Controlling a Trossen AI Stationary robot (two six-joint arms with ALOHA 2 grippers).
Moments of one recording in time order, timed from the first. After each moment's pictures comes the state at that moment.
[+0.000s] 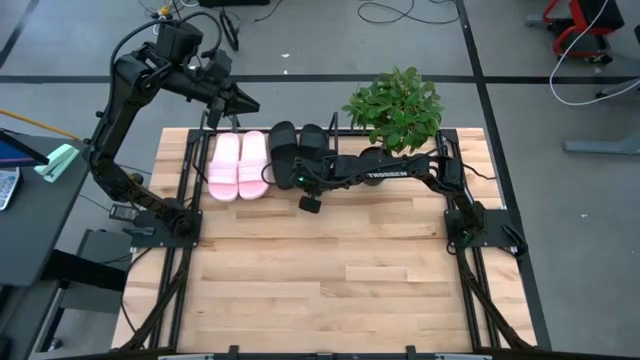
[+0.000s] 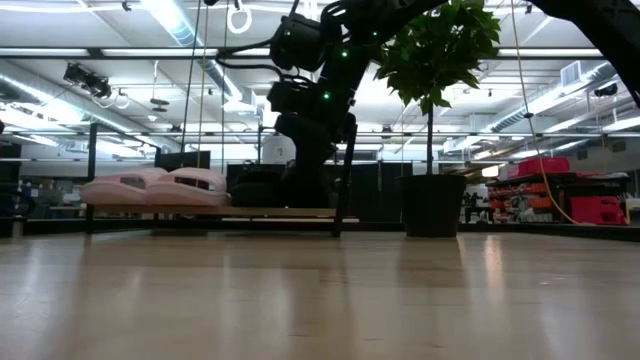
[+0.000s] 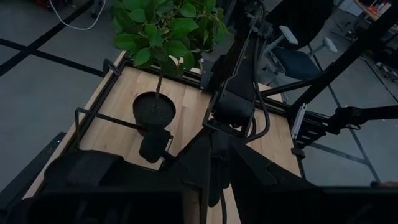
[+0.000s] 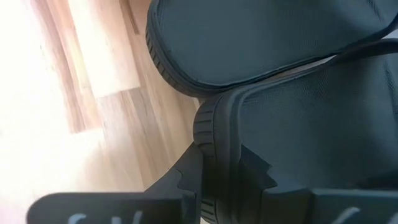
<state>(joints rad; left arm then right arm) 0.83 1.47 2.07 -1.24 0.76 0.14 -0.15 2.14 1.74 -0.67 0.24 0.07</state>
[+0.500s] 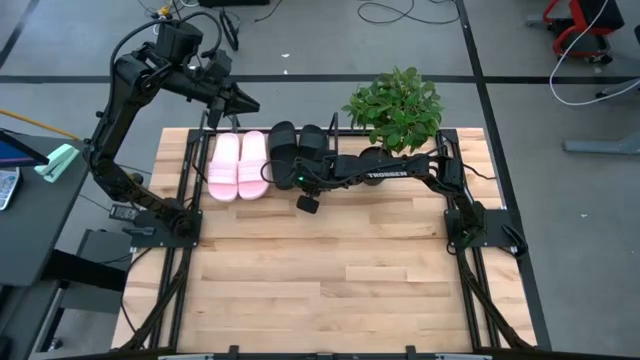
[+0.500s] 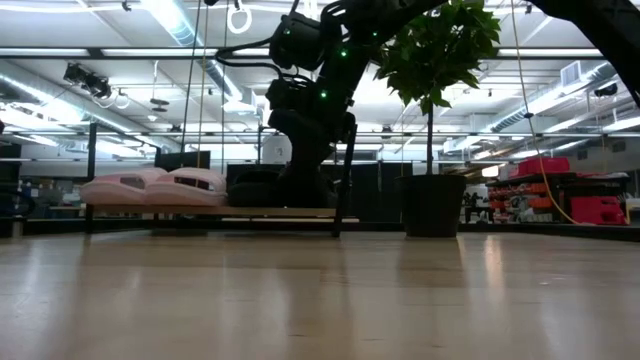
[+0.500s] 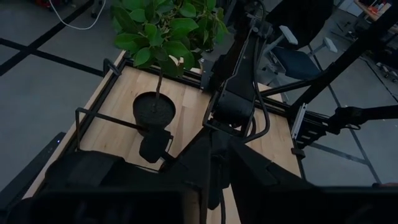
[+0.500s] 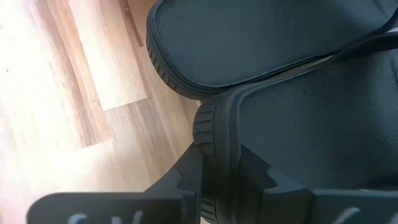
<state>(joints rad) 0.83 1.47 2.07 -1.24 0.76 0.14 -0.15 2.14 1.74 -0.64 0.22 0.13</state>
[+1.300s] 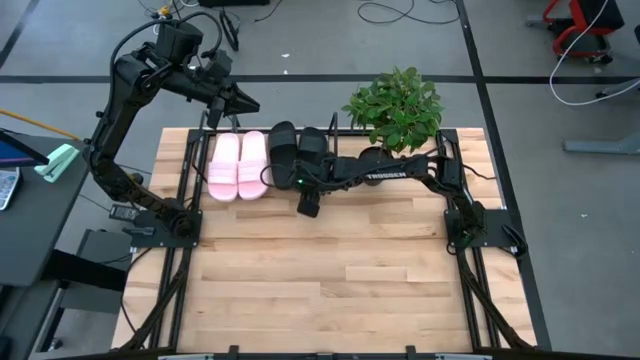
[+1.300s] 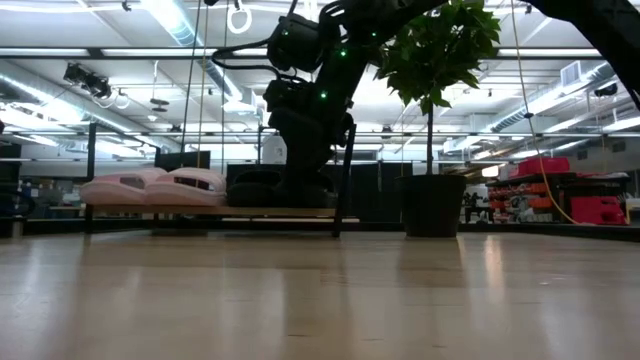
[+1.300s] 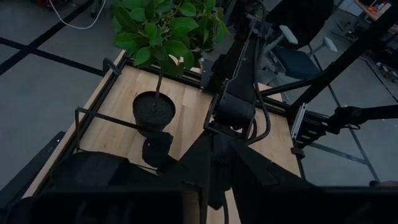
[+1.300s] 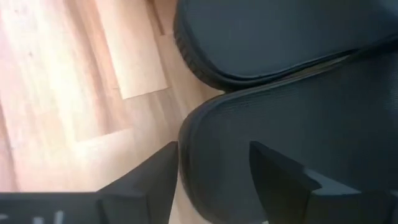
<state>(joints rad) 0.83 1.47 2.07 -1.24 0.76 0.14 -0.15 2.15 1.74 -0.66 0.20 0.10</state>
